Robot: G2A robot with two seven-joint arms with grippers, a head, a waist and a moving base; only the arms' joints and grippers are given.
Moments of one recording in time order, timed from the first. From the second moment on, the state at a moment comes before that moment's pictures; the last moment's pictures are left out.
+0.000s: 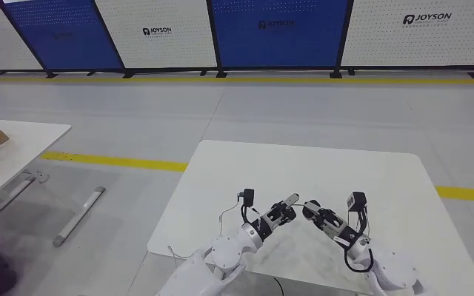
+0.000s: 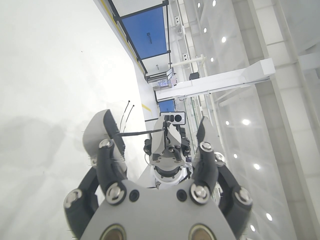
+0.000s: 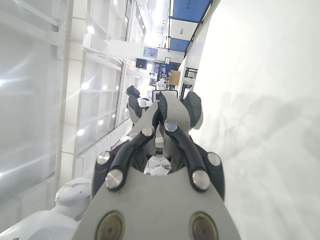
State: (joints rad) left arm 1.40 -1.27 -0.92 -1.56 -0.20 -0.16 -0.09; right arm -1.38 -1.10 1.09 -1.52 0.42 -0.21 0.55
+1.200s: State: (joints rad) left arm 1.53 -1.22 -1.08 -1.68 -0.12 -0.16 -0.23; right arm -1.46 -1.09 1.21 -1.57 0.50 -0.22 0.59
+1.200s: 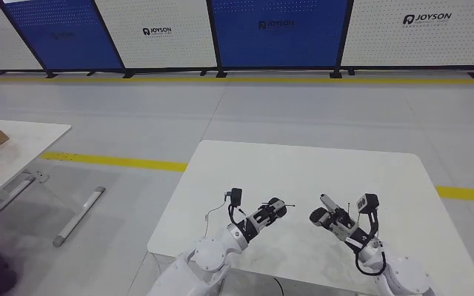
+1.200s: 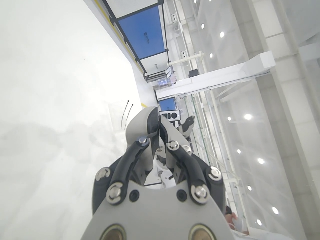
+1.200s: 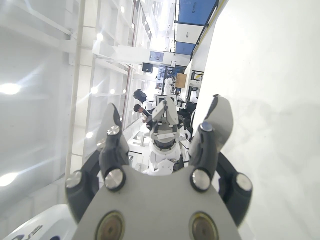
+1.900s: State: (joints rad) left arm 1.58 -1.19 -1.14 -1.76 -0.08 -0.25 -0.32; right arm -1.52 -1.08 1.29 -1.60 0.54 -0.24 0.60
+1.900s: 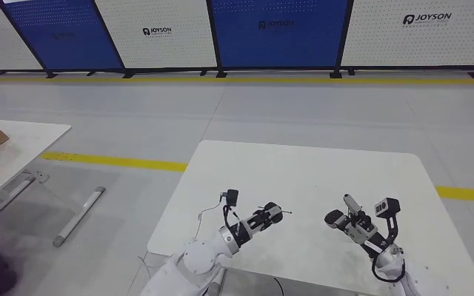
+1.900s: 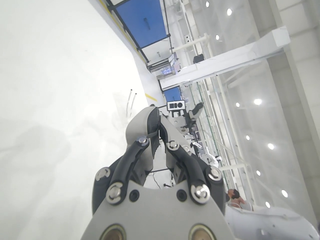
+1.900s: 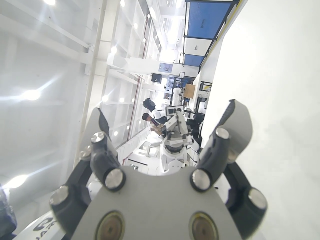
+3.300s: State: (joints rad) left arm 1.75 -1.22 -1.34 -2.15 -0.30 -0.34 -0.23; right arm -1.52 -1.08 1.29 -1.60 0.54 -0.24 0.60
